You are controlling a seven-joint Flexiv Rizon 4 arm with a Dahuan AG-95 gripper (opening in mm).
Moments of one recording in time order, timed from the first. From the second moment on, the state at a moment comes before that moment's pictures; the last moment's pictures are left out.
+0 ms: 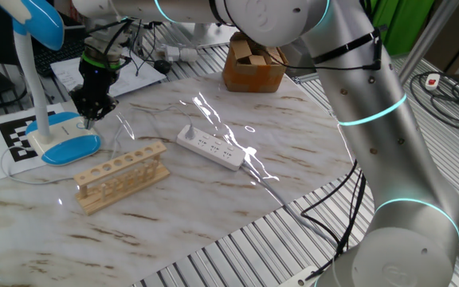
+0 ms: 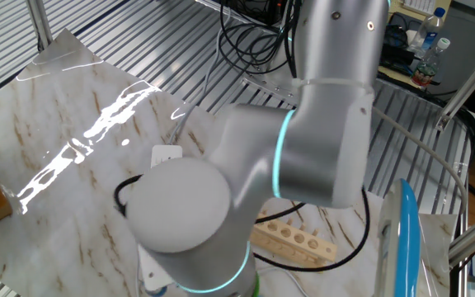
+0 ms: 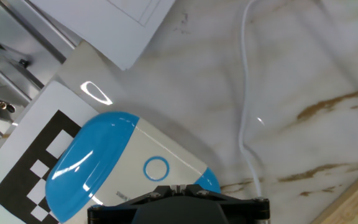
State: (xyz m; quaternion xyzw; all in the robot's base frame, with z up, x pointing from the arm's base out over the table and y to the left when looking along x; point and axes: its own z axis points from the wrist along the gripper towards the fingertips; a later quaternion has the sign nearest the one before) arm 0.713 0.238 0.047 -0.36 -0.92 -0.09 0.09
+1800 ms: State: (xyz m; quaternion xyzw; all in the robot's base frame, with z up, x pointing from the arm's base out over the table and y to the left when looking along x) arm 0.735 0.237 0.042 -0.36 -0.93 -0.08 0.06
